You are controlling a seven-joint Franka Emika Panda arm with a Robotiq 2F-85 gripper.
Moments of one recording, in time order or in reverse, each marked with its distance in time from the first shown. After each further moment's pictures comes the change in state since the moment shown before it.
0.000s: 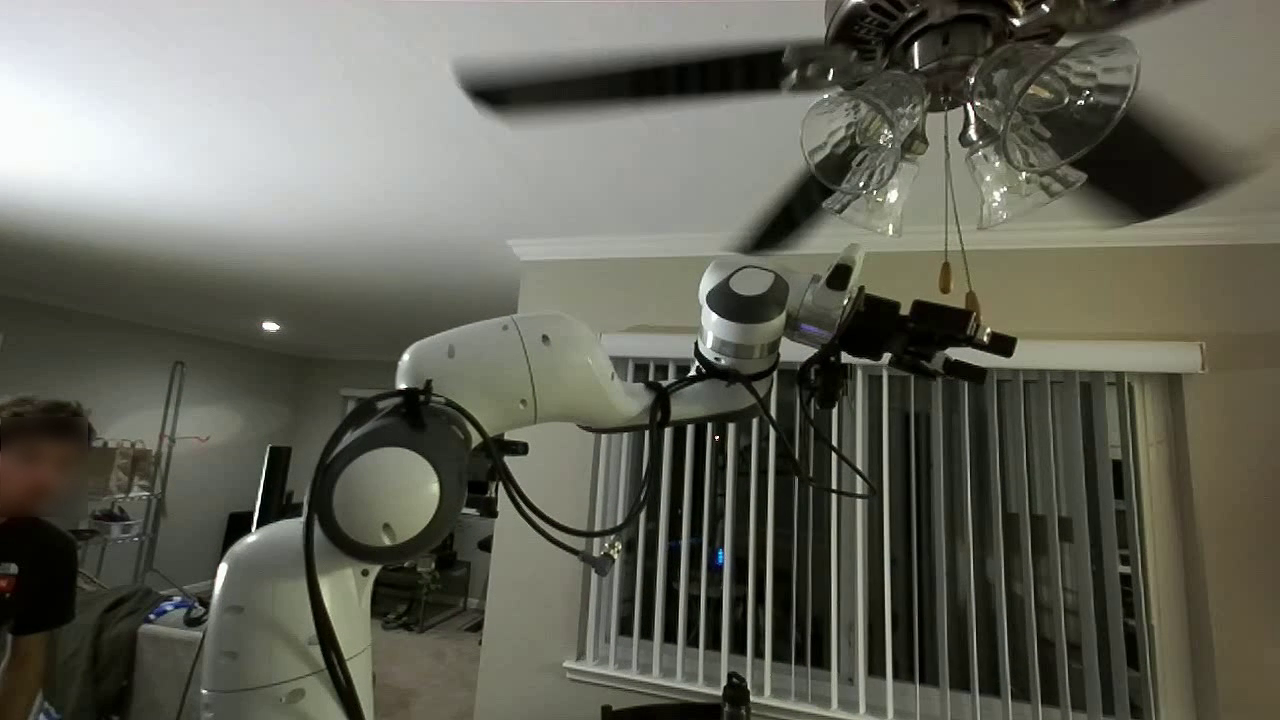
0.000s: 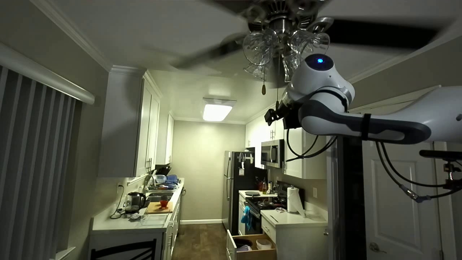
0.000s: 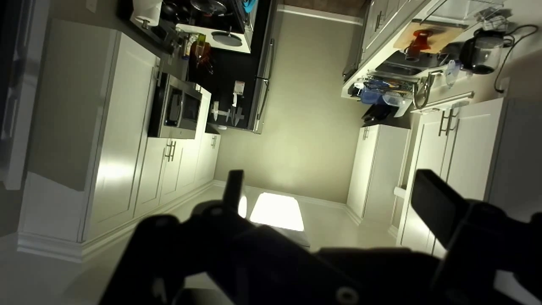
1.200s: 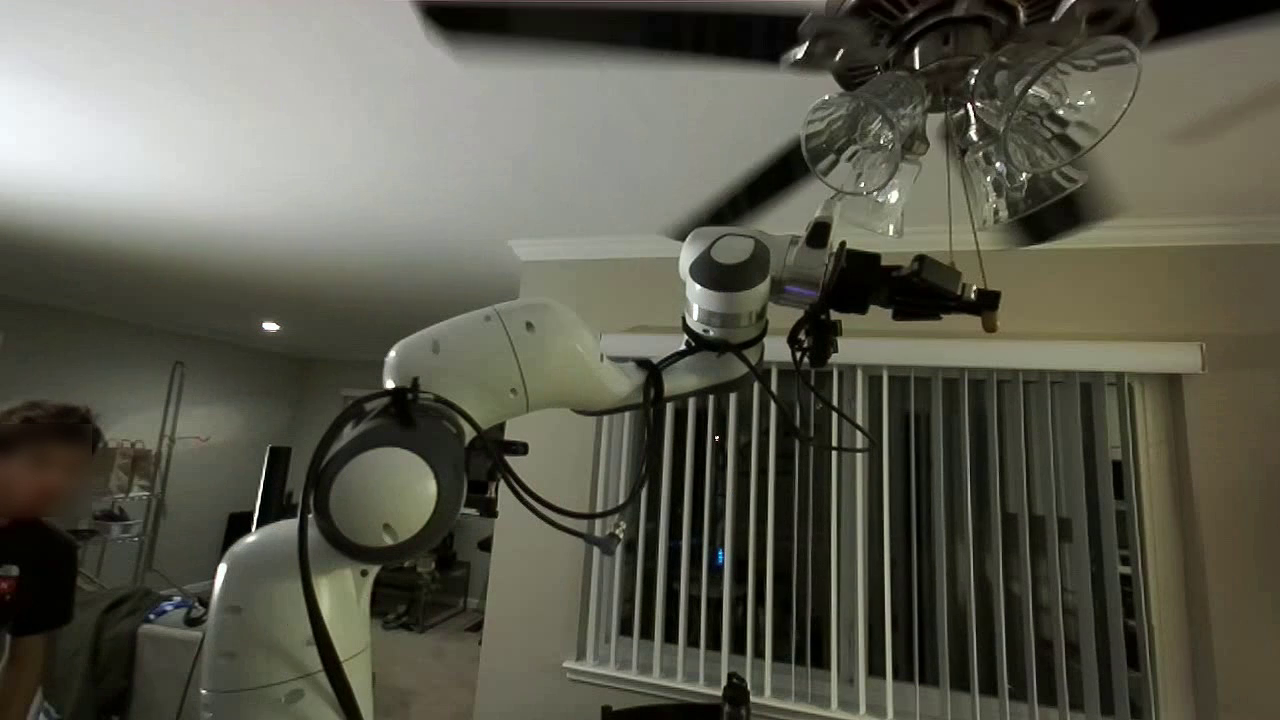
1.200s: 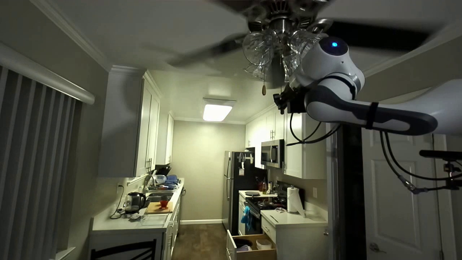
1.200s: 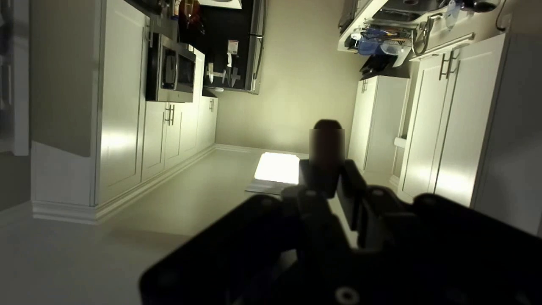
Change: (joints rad) arm -0.003 -0.001 -0.011 0.099 -0.001 0.047 0.001
